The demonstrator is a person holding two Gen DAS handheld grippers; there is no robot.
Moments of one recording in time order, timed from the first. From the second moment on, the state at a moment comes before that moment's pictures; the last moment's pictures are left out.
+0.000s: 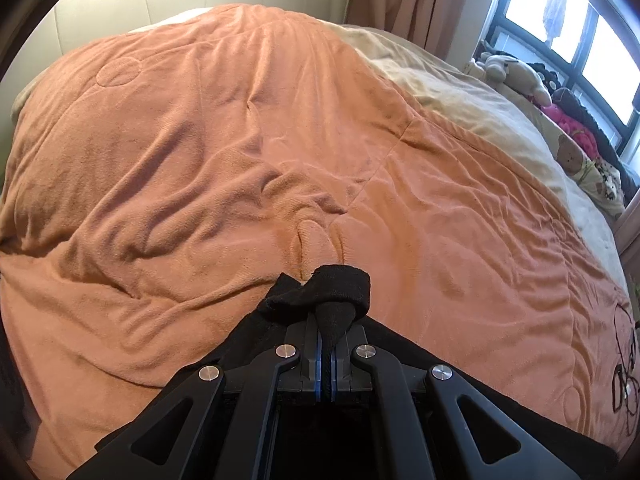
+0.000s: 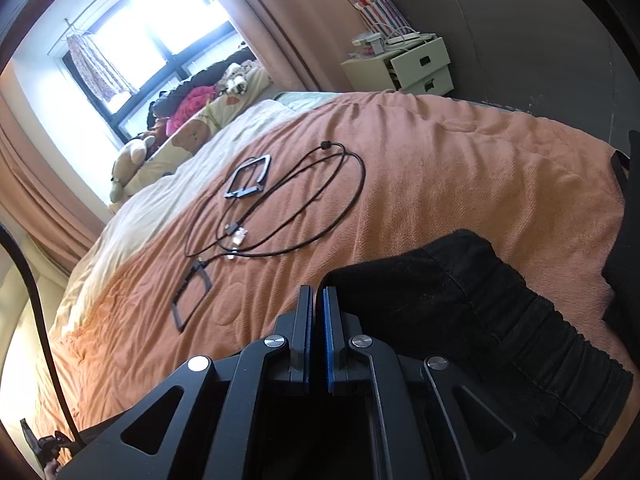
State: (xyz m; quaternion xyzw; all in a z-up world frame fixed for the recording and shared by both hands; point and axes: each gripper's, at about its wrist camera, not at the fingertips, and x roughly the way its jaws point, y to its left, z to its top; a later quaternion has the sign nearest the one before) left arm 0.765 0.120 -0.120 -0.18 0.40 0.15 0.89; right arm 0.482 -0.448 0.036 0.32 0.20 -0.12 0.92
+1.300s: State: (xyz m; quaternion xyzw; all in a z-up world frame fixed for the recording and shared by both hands) left arm 0.659 0.153 -0.071 -0.14 0.42 0.08 0.89; right arm 0.327 -0.434 0.056 0.23 0.27 -0.07 0.93
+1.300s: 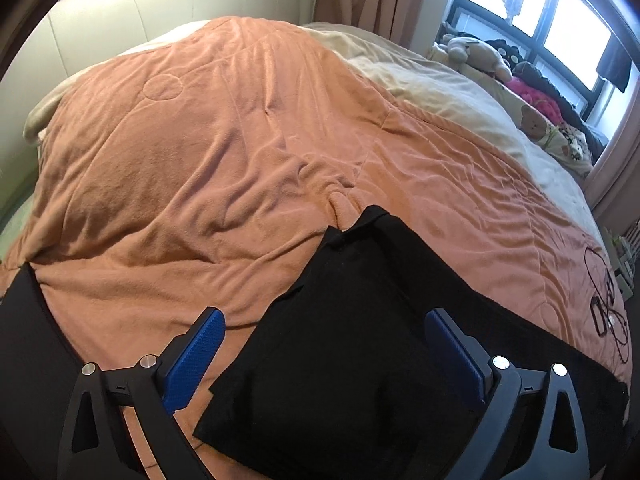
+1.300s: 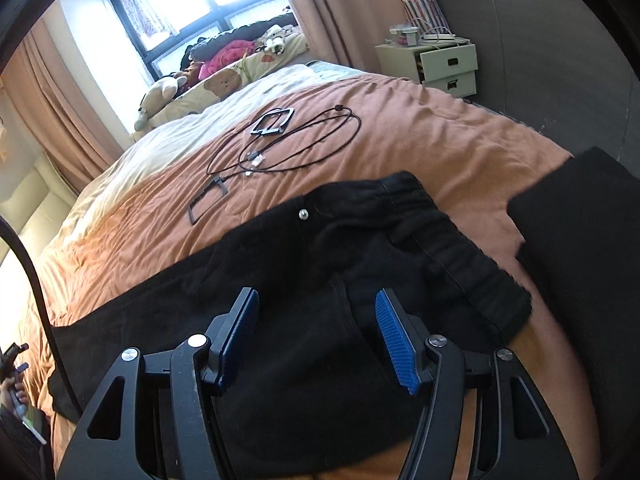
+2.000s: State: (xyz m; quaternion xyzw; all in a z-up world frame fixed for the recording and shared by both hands) left arm 0.580 0.186 -0.151 -0.23 0.47 0.08 0.85; right arm 0.261 -0.431 0.017 0.26 0.30 -0.08 0.91
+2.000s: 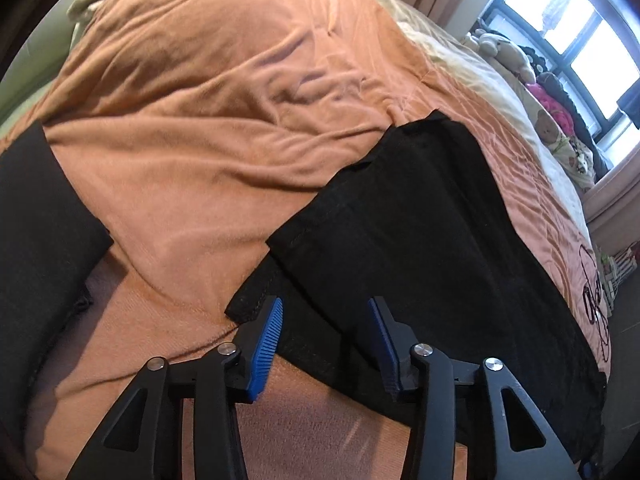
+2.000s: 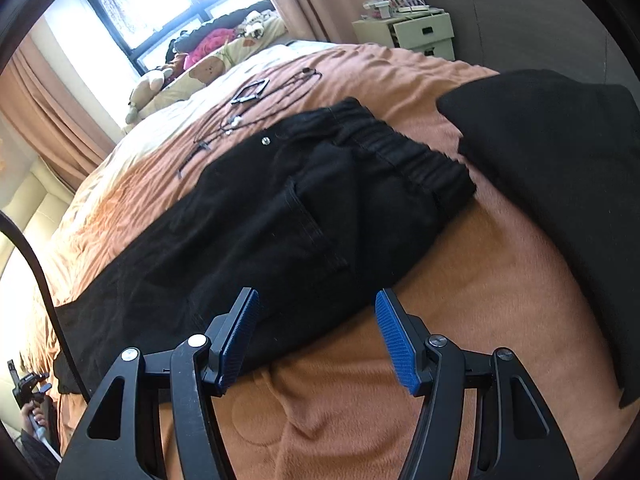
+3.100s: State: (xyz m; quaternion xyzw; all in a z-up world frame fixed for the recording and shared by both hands) left arm 0.559 0.207 -0.164 -0.29 0.46 0.11 0.83; right arm 0.259 -0.447 -0.011 0.30 0.32 -0.09 0.89
